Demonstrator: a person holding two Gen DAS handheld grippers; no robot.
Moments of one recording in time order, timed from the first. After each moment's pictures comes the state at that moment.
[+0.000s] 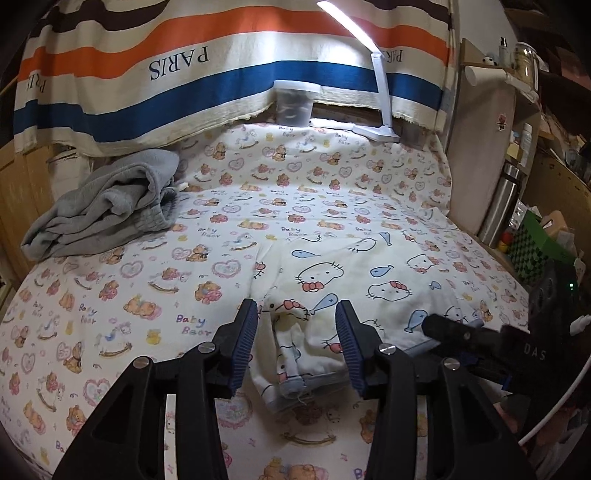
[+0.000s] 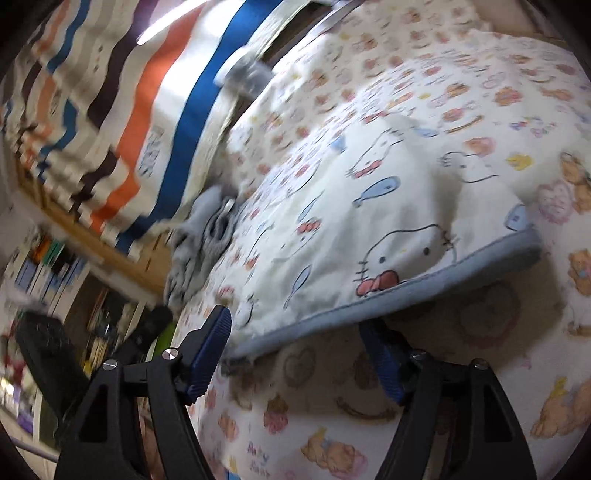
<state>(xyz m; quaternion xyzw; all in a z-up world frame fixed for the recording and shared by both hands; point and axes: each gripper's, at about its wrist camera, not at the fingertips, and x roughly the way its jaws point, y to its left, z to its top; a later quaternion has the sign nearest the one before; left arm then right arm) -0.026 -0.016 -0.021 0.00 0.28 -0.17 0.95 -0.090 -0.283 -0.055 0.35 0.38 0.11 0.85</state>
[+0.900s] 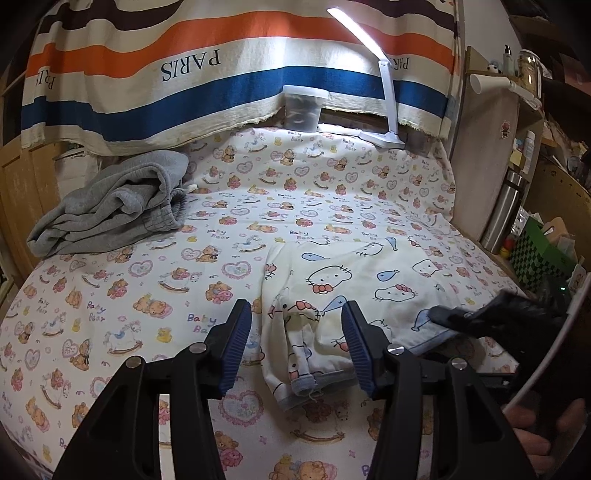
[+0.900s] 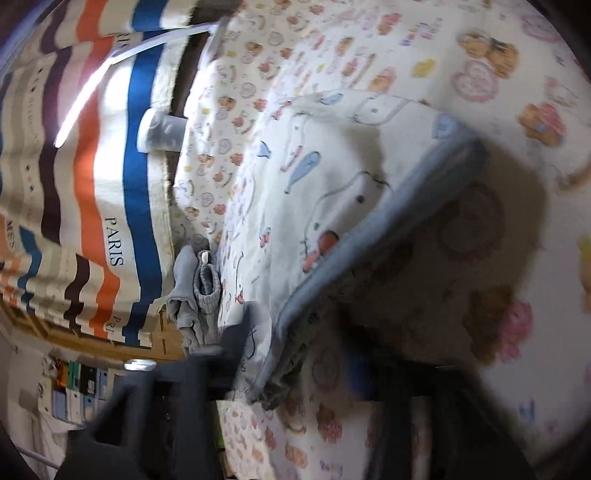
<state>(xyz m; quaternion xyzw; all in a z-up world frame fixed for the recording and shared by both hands) -0.029 -0.005 -0.019 -0.01 0.27 -0.16 0.95 -0.091 -0.288 -0.070 0.54 0.38 0.02 0.75</state>
